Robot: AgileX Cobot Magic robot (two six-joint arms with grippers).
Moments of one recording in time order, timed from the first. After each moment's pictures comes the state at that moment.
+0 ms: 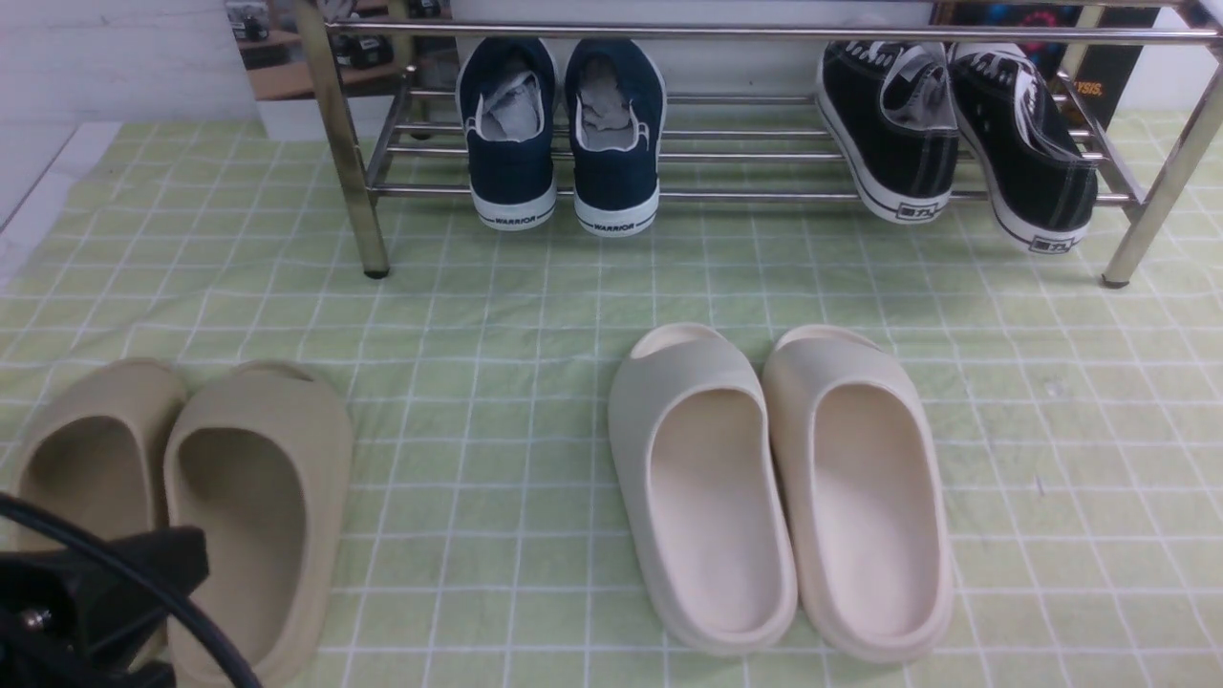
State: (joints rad) right arm -0.05 -0.01 0.02 0.05 0.38 -0.01; left arm -0.33 0.43 -0.48 -0.16 0.62 -0.11
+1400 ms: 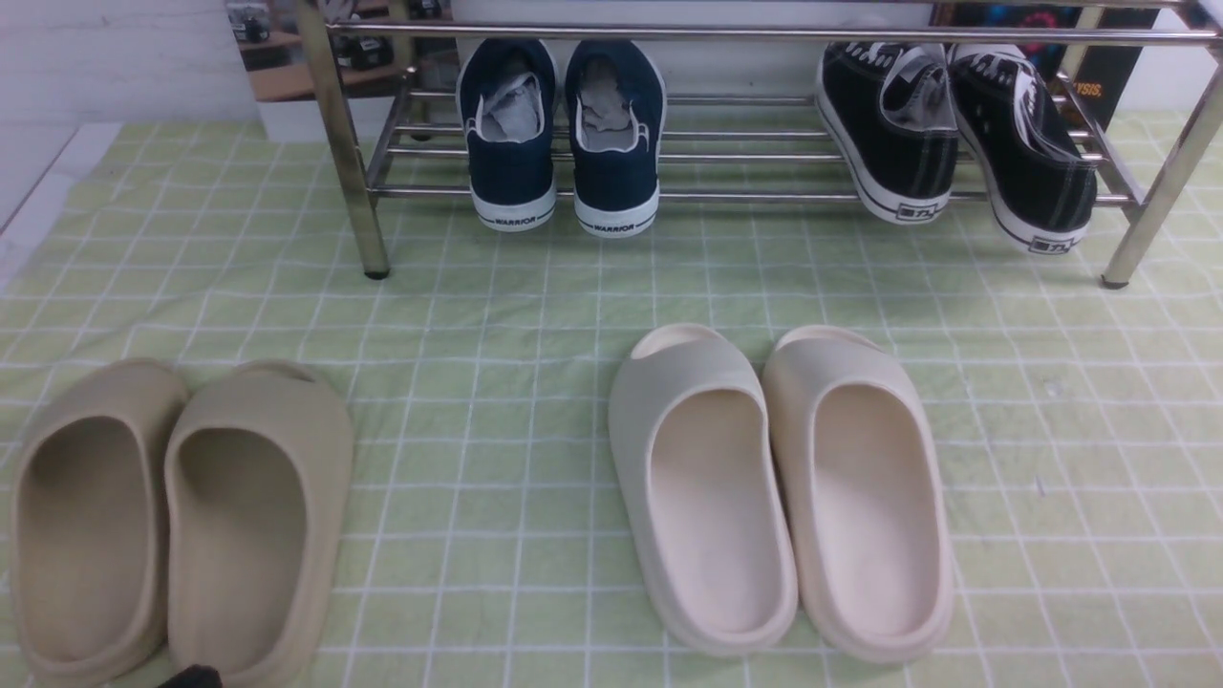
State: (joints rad) right arm -0.05 -0.01 0.02 0.05 0.38 -0.01; left arm -0.30 -0.01 0.03 -0.16 0.31 0.00
